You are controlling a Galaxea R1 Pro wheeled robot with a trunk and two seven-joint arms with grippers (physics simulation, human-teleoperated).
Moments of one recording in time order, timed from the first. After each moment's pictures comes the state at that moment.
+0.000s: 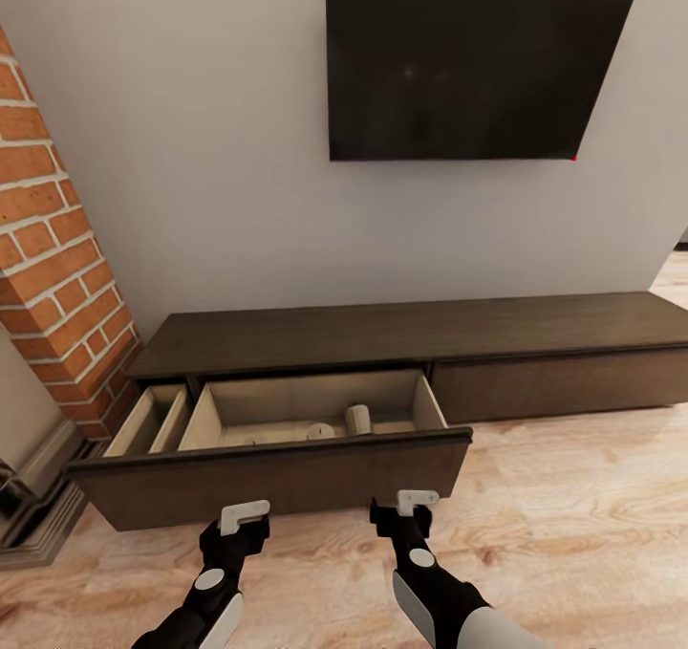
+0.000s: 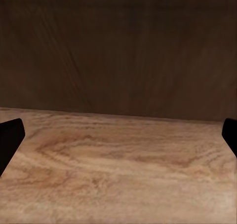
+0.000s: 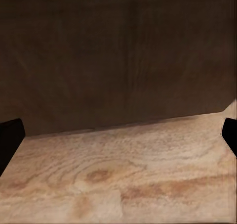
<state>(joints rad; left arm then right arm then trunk) -0.31 0.05 -0.41 -0.91 0.41 0.06 0.45 -0.59 0.17 0.42 -0.31 -0.32 -0.24 -0.30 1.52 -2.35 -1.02</state>
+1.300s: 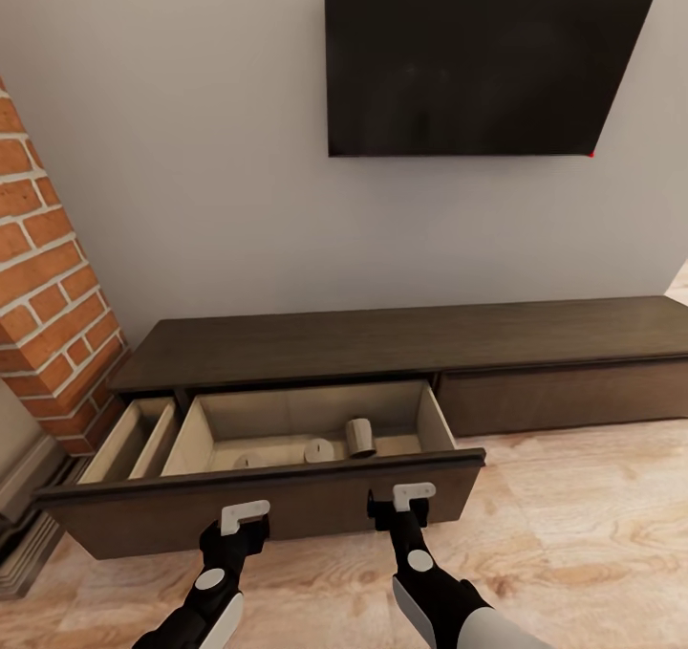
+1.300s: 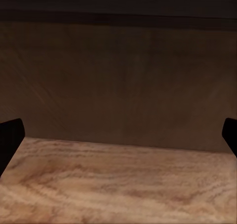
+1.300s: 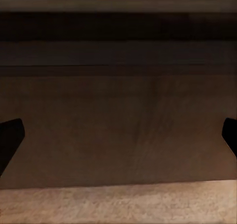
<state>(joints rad) -0.31 0.05 -0.41 -0.91 0.41 0.06 0.45 -0.59 0.17 0.43 -0.31 -0.21 -0.32 -0.30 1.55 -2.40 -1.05</state>
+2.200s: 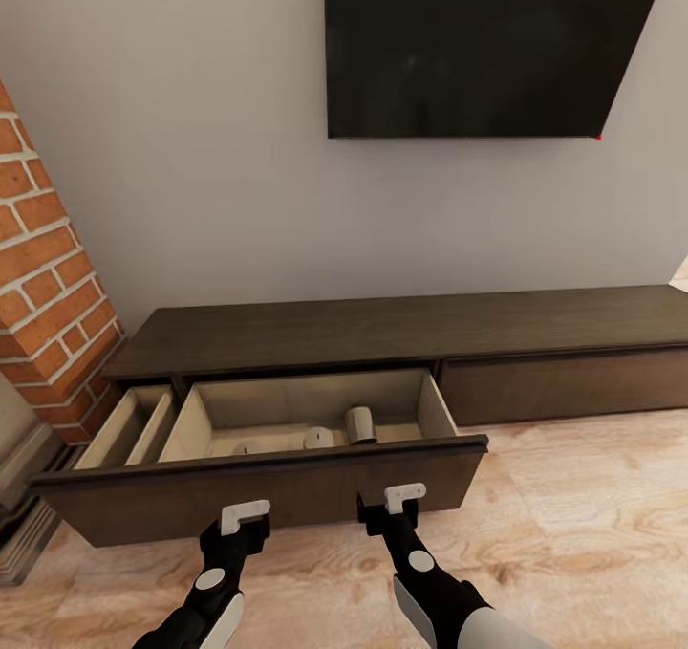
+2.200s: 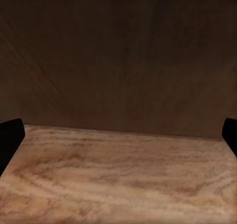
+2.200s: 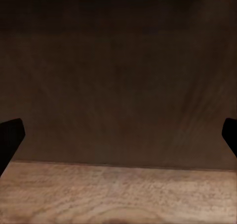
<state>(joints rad) -0.31 0.05 -0.41 -0.91 0.41 0.06 0.45 -0.59 0.17 0.42 -0.30 -0.22 -0.31 -0.16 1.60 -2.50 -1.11</state>
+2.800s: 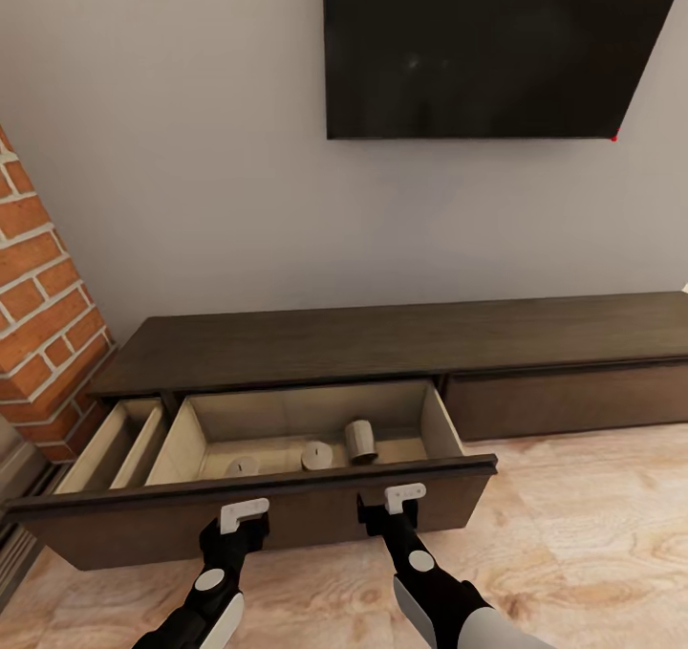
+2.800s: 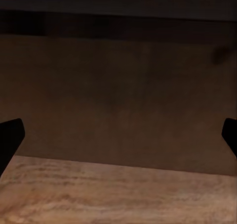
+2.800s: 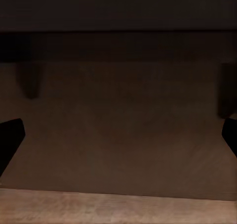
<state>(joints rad) -0.31 0.05 -0.41 -0.91 0.41 0.03 0.46 -0.59 0.17 0.42 -0.30 -0.22 -0.31 -0.15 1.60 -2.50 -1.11</state>
